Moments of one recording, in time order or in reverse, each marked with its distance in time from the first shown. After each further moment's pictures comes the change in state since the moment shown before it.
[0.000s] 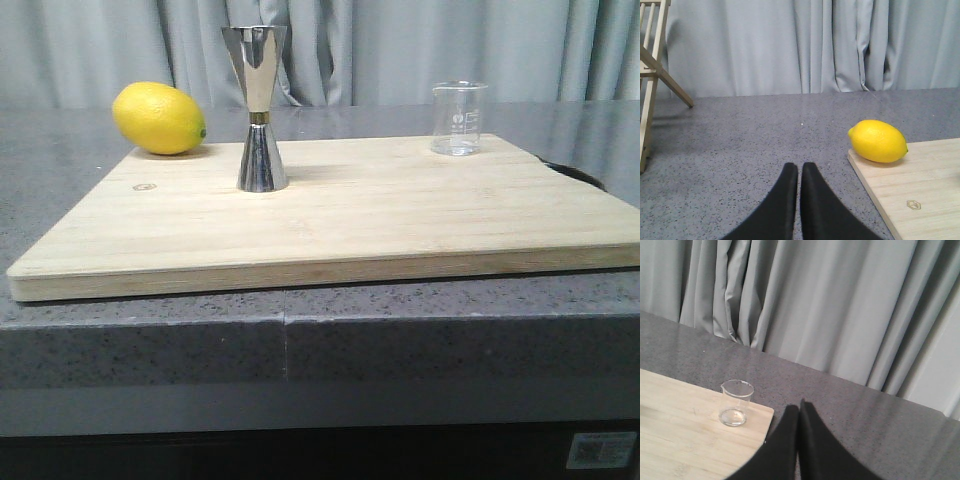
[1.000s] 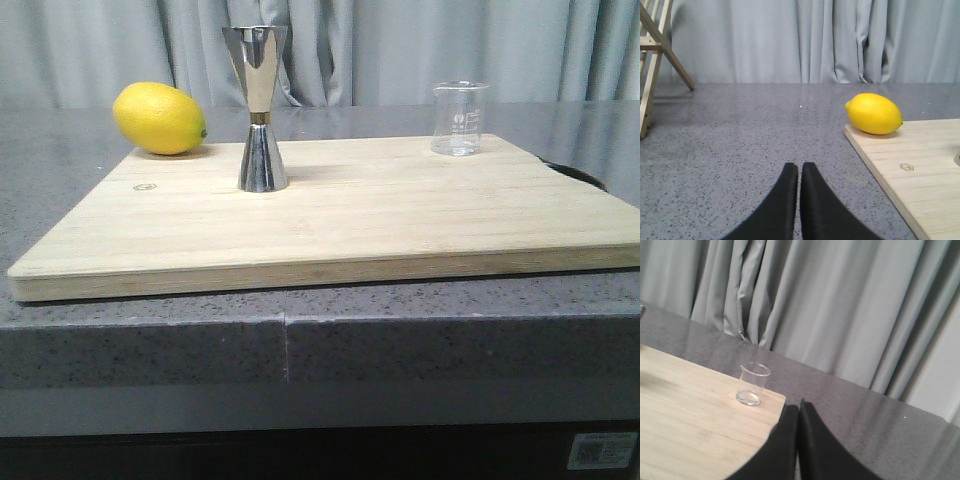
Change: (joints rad) left arm 0.000 -0.259 0.226 -0.034 -0.005 0.000; right arm 0.008 -0.302 0.221 -0.025 -0.022 0.000
